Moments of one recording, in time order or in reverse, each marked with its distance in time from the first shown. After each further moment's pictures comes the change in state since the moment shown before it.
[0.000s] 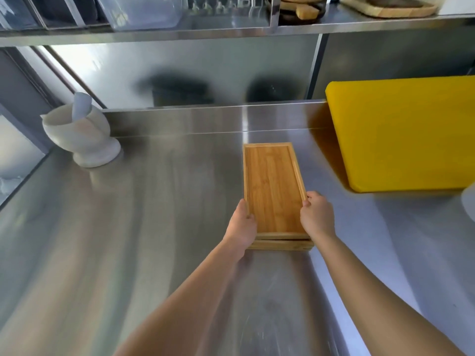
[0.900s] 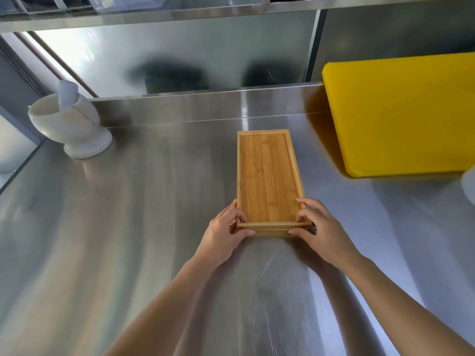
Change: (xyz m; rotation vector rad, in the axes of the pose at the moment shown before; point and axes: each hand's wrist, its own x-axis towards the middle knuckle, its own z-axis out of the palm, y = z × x) left_hand -0.030 -0.038 -0.018 0.140 -0.019 0.418; right_hand -0.029 0.066 -0.029 -0.145 -0.296 -0.567
